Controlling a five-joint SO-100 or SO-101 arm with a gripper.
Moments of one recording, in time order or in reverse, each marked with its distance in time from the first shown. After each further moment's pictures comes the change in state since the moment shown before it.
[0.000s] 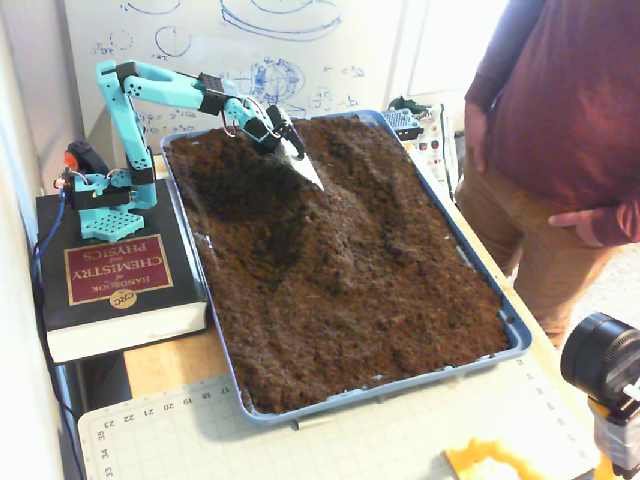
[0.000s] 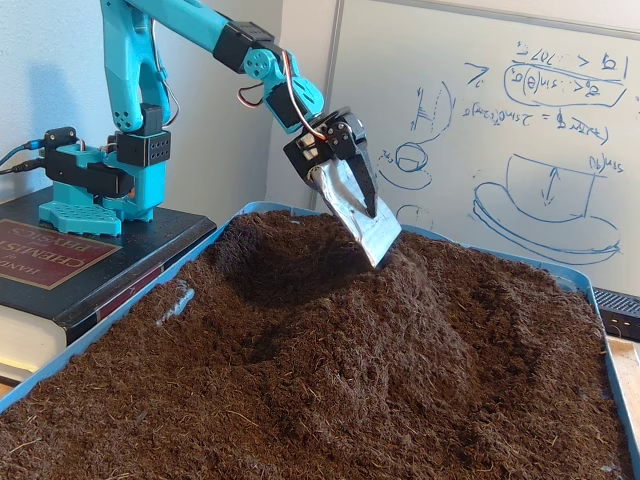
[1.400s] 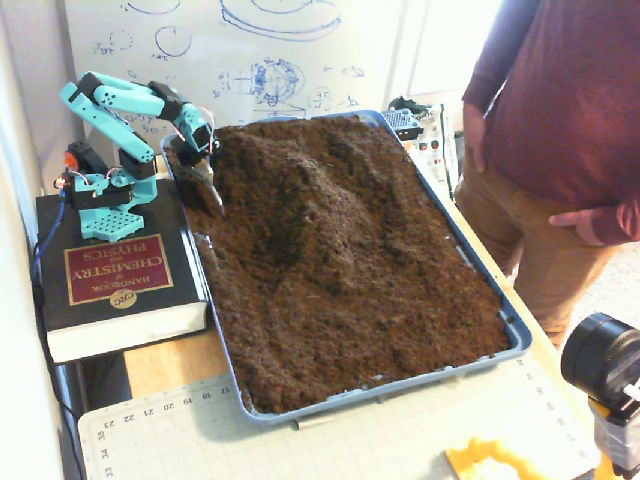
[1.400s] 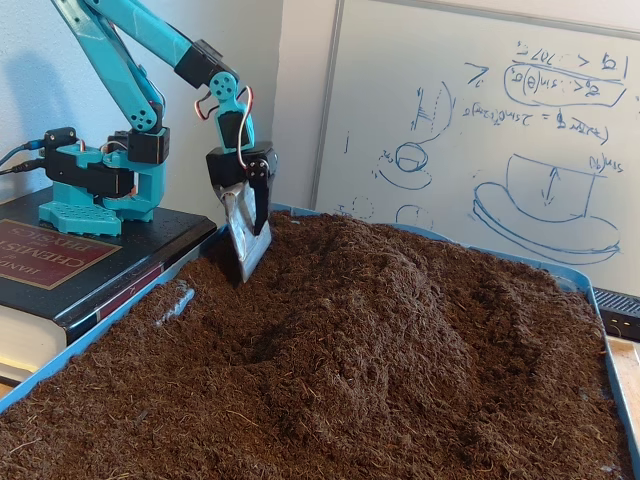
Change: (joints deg) arm -20.8 23.2 35.5 16.2 9.6
